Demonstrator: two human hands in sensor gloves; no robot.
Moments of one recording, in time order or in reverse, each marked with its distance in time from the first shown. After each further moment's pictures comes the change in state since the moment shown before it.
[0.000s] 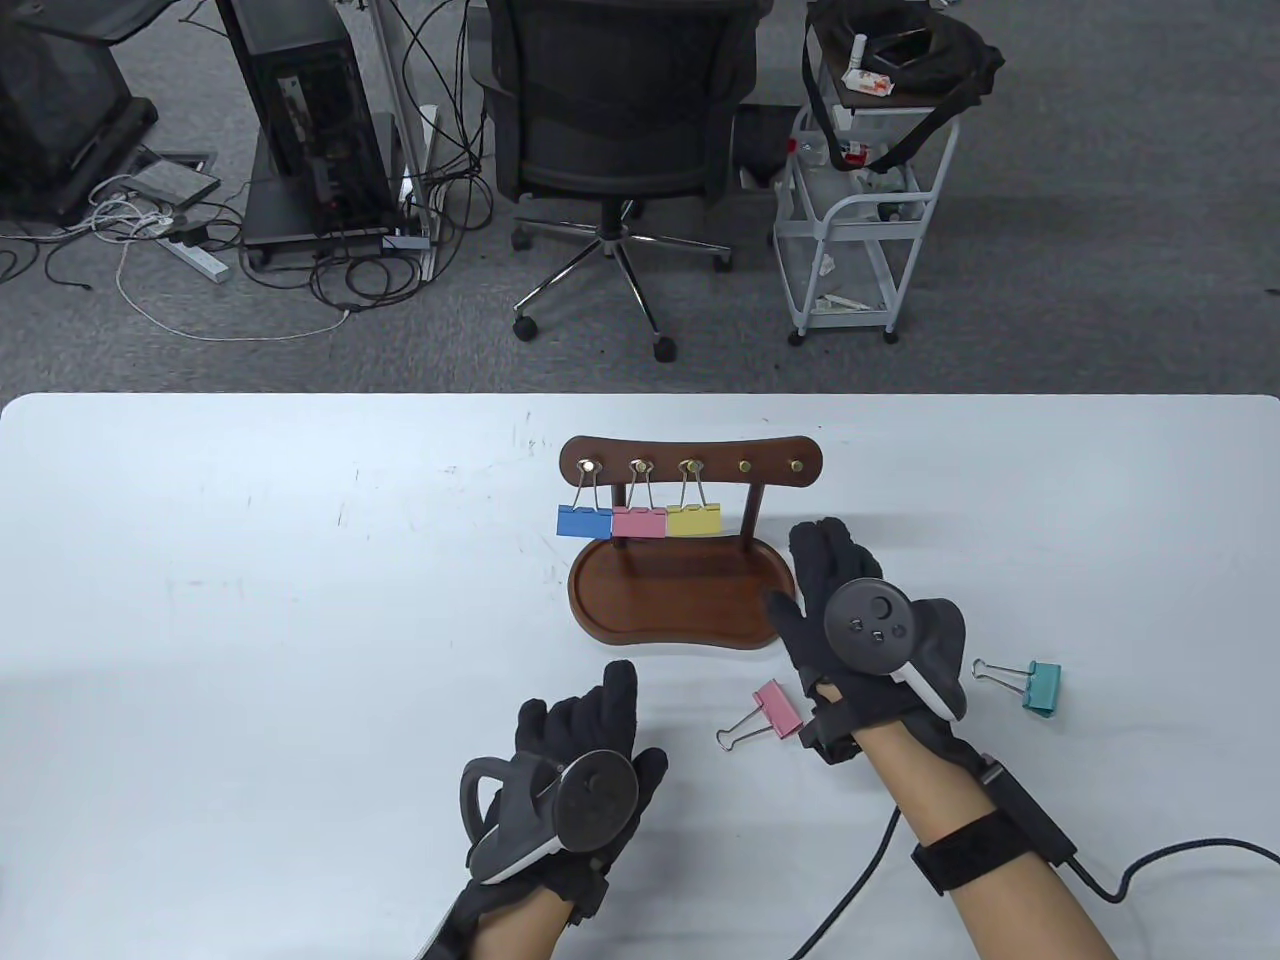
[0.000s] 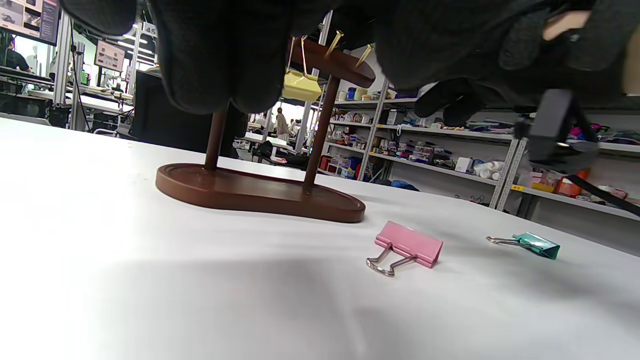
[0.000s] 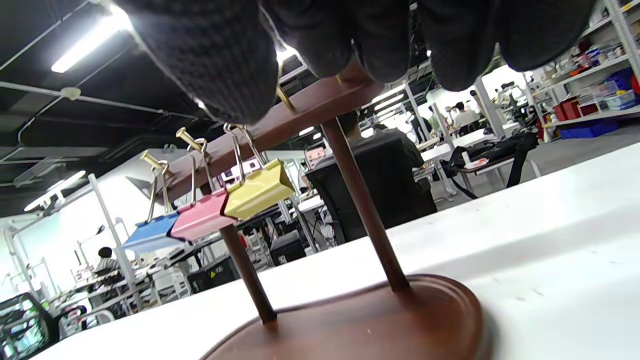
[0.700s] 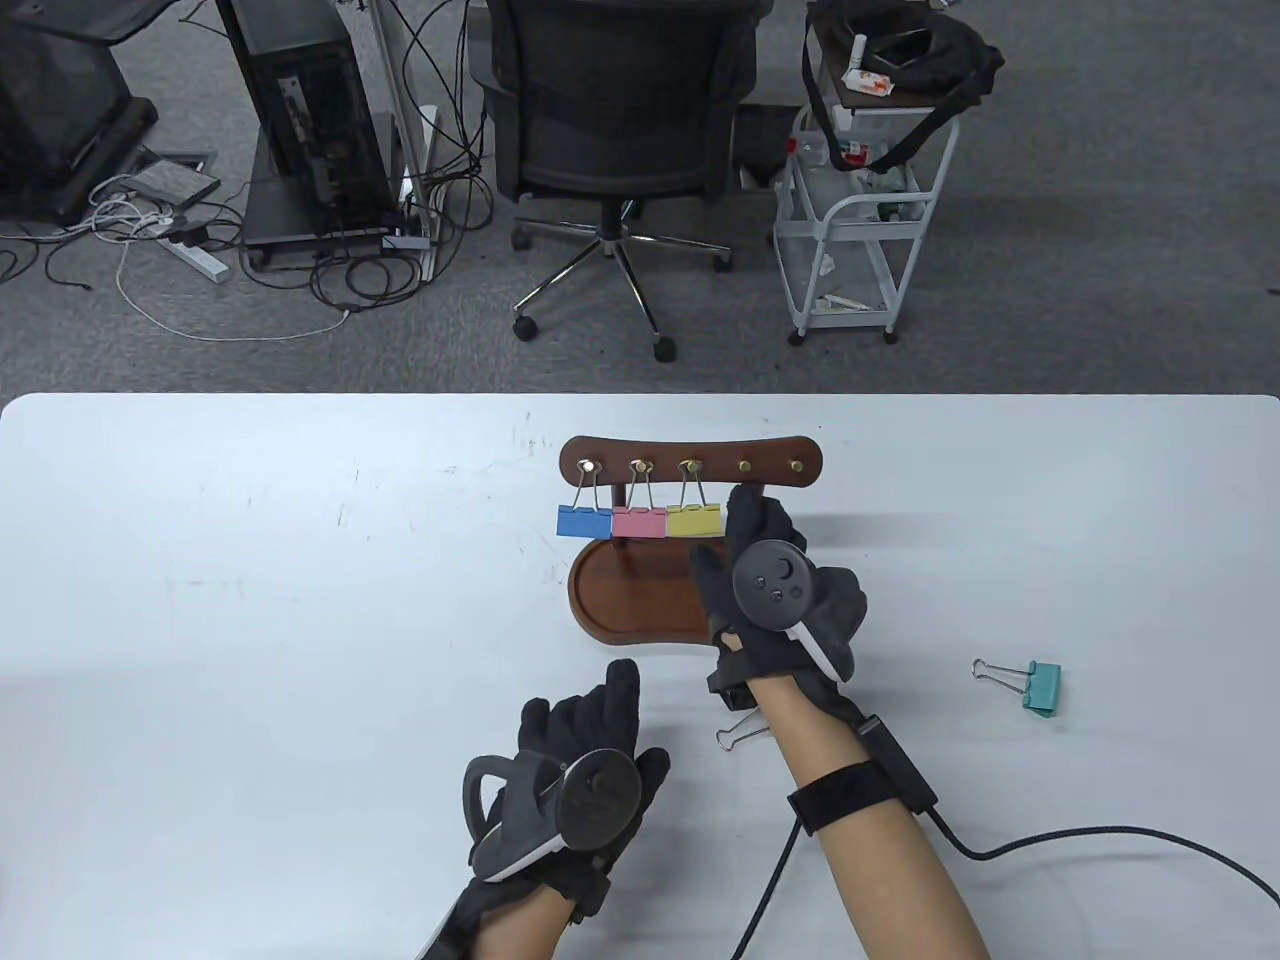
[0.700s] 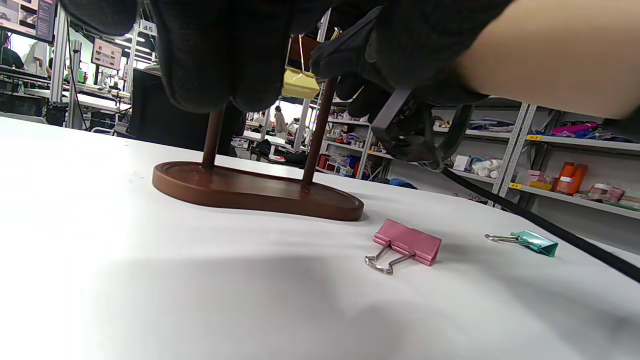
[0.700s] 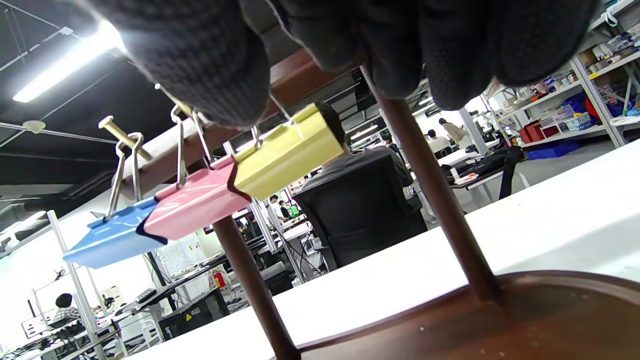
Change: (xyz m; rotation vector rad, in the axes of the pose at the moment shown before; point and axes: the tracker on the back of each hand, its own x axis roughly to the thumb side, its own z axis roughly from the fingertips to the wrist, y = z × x) left_hand 0.002 0.001 -0.002 -0.005 -0.005 0.001; right_hand 0.039 0.050 -0.051 -0.138 0.089 -0.034
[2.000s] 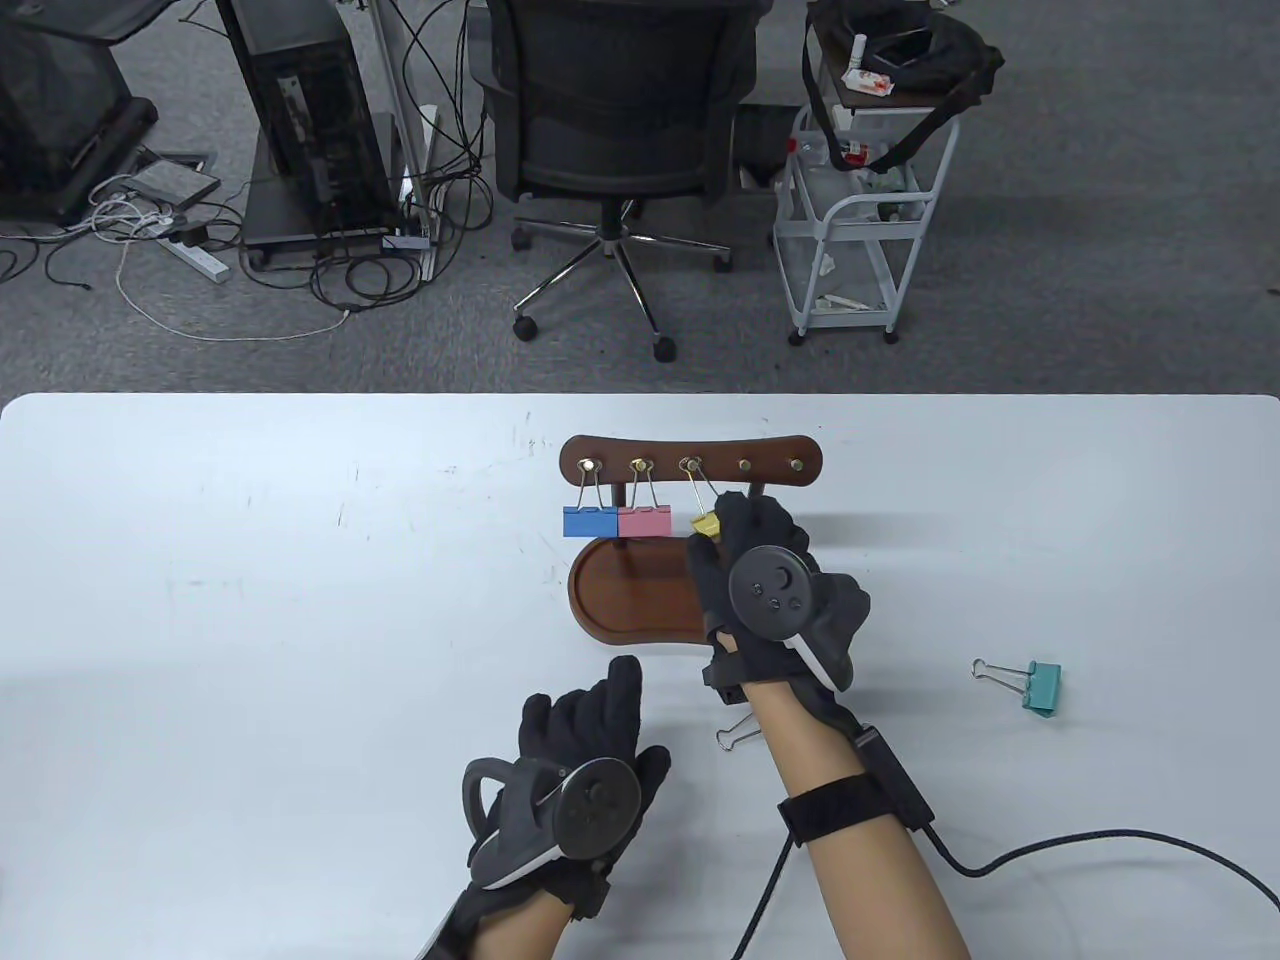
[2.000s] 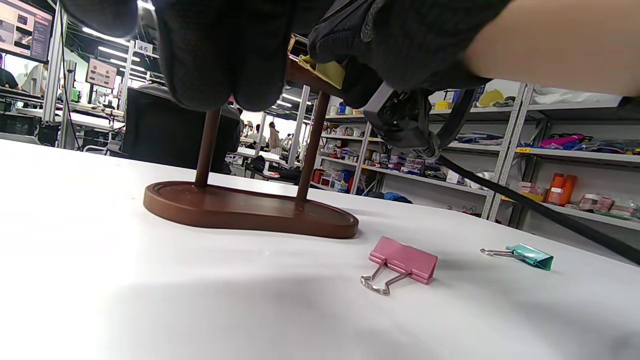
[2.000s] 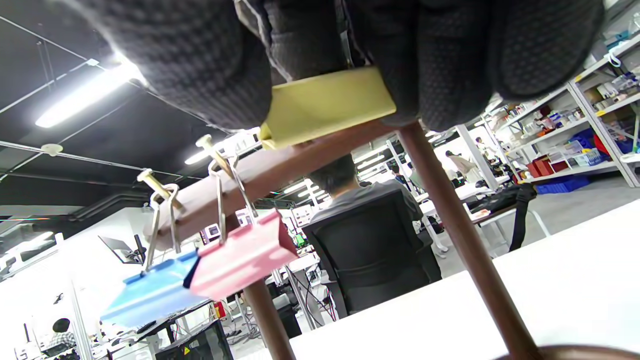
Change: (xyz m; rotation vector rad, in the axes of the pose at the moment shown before) left_hand 0.002 0.003 0.004 0.053 -0.023 -0.009; right_hand 0.022 -0.015 0.005 -0.102 -0.021 0.017
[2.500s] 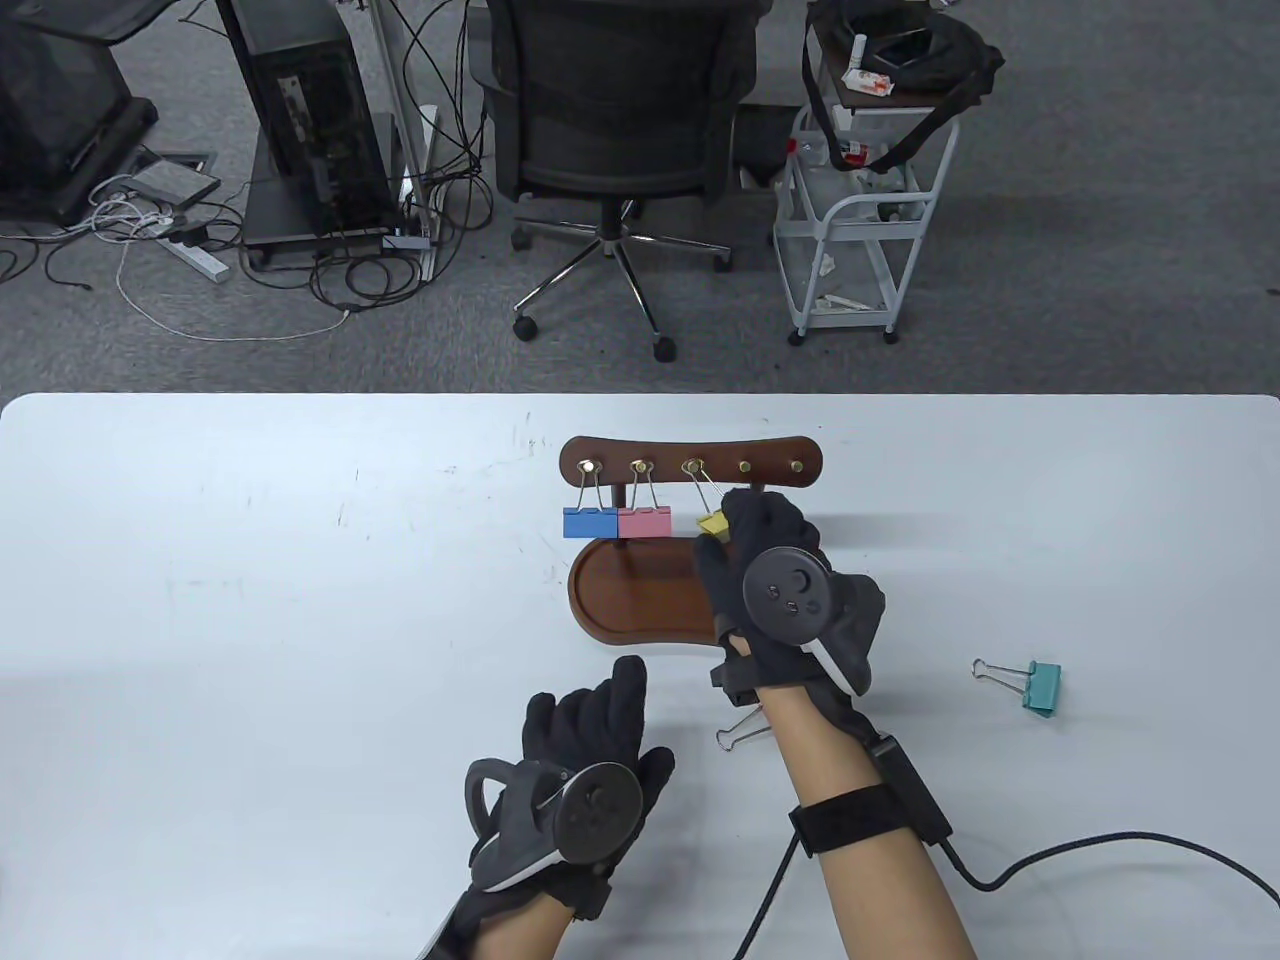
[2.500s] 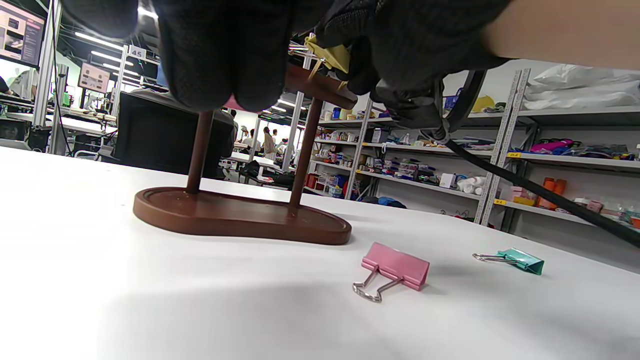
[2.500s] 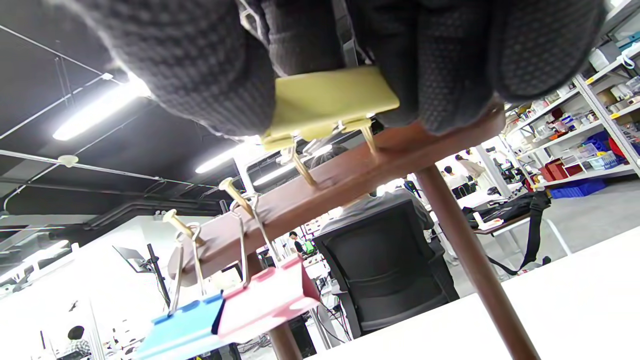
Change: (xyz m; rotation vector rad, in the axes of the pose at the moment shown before) left_hand 0.002 0.000 0.001 0.018 -0.018 0.003; right_hand 0.007 -0.026 0.003 -0.024 -0.035 -0.008
